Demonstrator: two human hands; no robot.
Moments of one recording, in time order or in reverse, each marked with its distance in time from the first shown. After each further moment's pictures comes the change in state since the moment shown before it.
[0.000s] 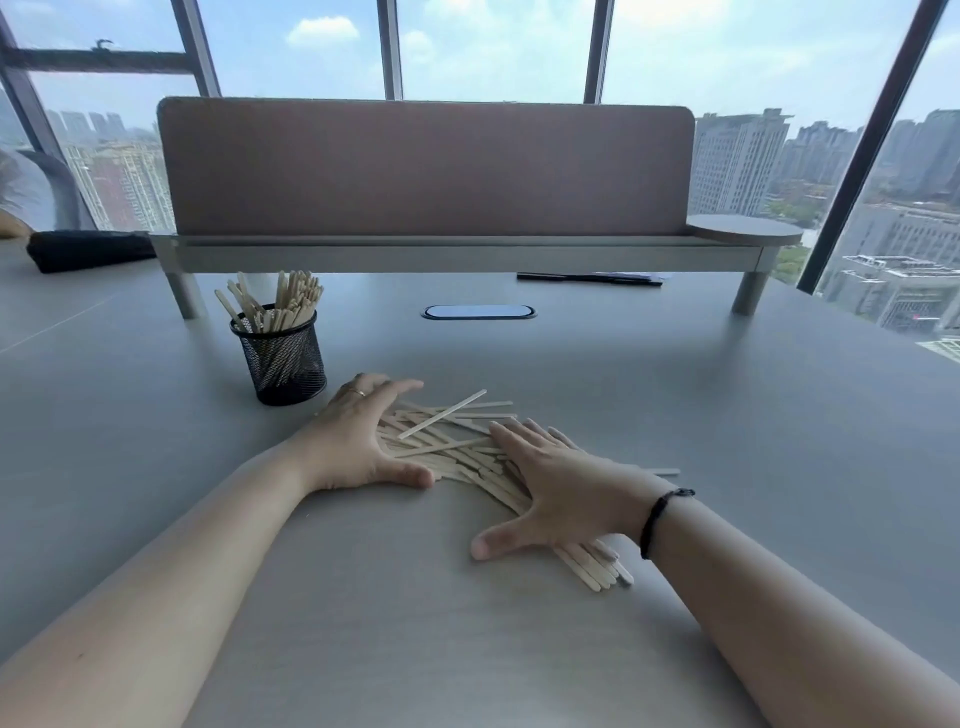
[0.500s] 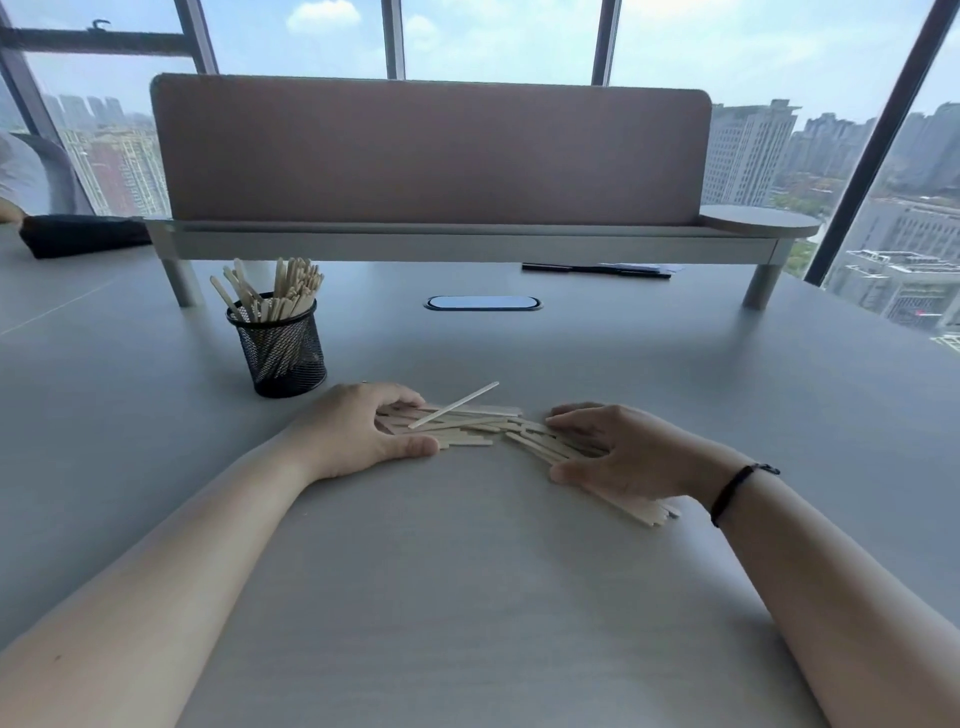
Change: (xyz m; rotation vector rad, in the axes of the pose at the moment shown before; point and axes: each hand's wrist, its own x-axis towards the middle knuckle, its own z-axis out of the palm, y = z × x) left_hand 0.010 -0.009 0.003 -0.100 0.068 -0.028; right_hand 0.006 0.060 -0.026 0.110 0.144 0.028
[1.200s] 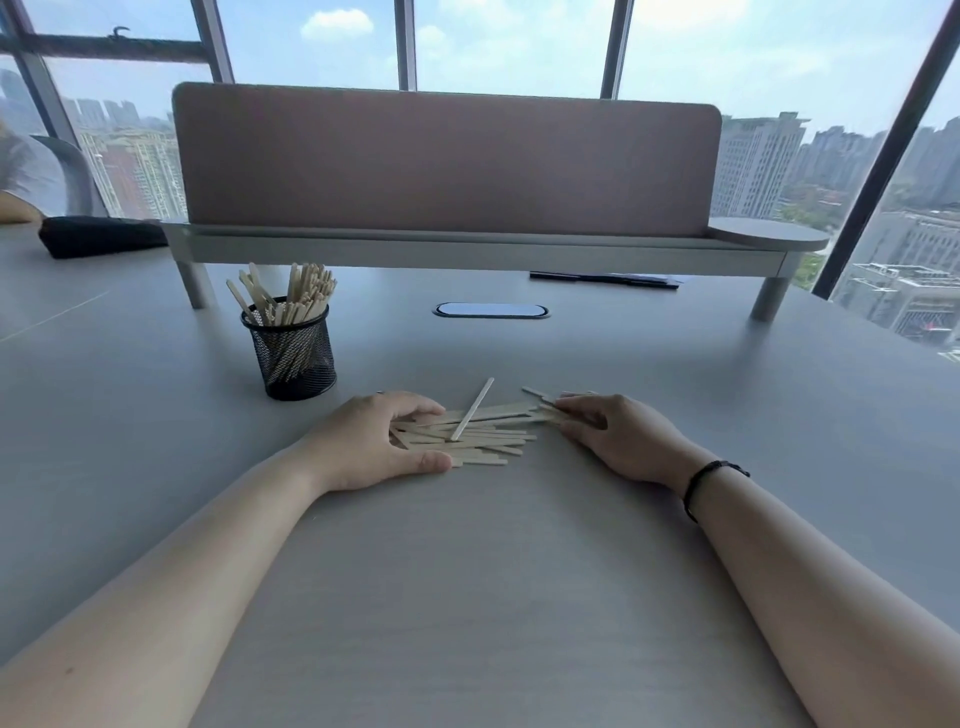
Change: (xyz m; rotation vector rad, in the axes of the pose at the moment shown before) left_hand -0.009 0.008 0.002 -0.080 -0.069 0.030; right_hand 0.037 0.025 0.010 -0.020 0.214 0.113
